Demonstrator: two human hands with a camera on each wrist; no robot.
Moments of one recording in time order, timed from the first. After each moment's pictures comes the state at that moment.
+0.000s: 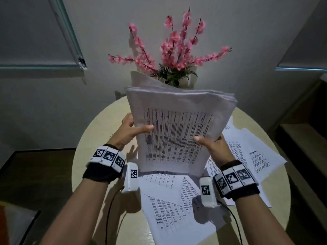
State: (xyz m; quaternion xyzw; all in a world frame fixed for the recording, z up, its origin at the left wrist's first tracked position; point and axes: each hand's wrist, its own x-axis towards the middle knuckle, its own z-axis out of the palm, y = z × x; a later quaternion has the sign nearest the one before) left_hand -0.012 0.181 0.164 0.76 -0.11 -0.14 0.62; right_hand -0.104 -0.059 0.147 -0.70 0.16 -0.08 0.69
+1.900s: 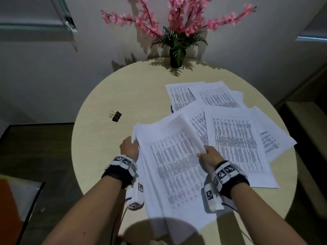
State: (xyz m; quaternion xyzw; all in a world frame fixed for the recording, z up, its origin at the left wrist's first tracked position) left_hand -0.025 0.191 0.024 0.86 0.18 -0.16 0.45; right_hand -0.110 -0.050 0.035 -0.76 0.34 0.18 0.52
